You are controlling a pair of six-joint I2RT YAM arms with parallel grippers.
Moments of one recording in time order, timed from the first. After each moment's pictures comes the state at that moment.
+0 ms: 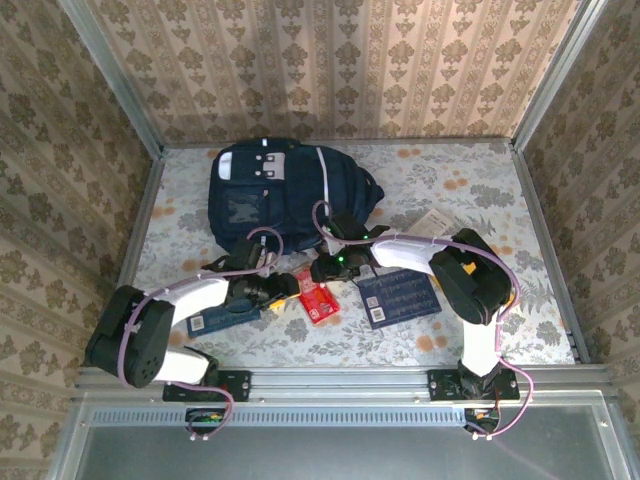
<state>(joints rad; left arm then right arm) -0.48 1.38 0.53 -0.25 0.53 -0.73 0.70 1.91 1.16 -0.35 -0.38 0.53</state>
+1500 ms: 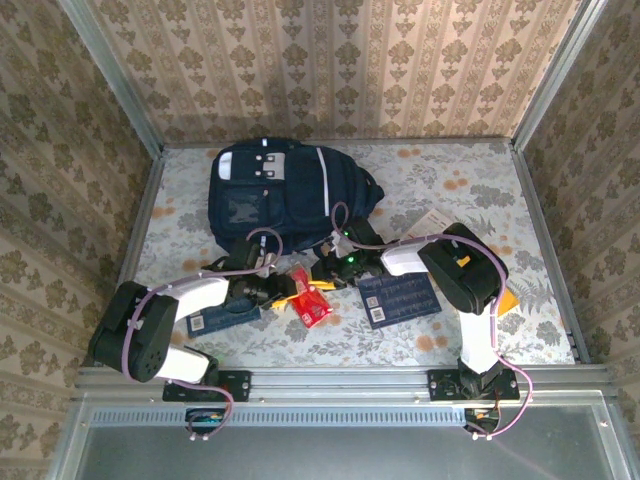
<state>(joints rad) -0.46 1.41 0.51 -0.20 0.57 -0.72 0.62 1.98 0.96 0.17 -0.82 0.86</state>
